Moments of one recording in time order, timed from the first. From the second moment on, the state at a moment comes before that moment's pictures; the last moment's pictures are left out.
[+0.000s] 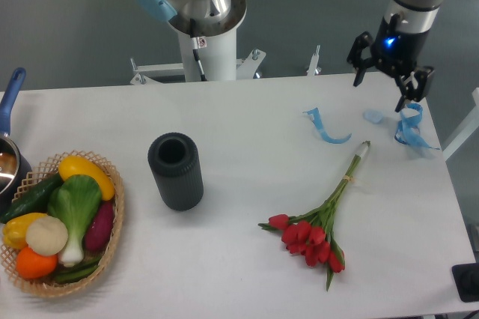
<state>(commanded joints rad) 2.85 -1.80 -1.69 -1.16 1.37 1.57</state>
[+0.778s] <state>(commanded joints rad) 2.77 -2.03 -1.69 -0.94 1.37 1.43</state>
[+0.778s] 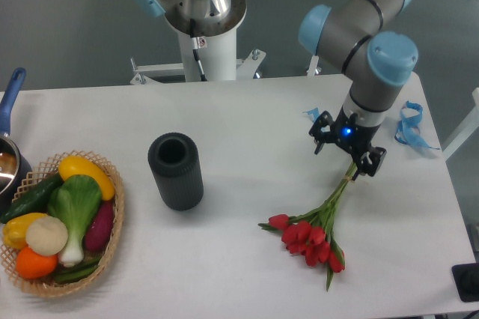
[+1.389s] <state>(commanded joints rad) 2.75 -2.13 -1.64 -0.88 1.37 1.36</state>
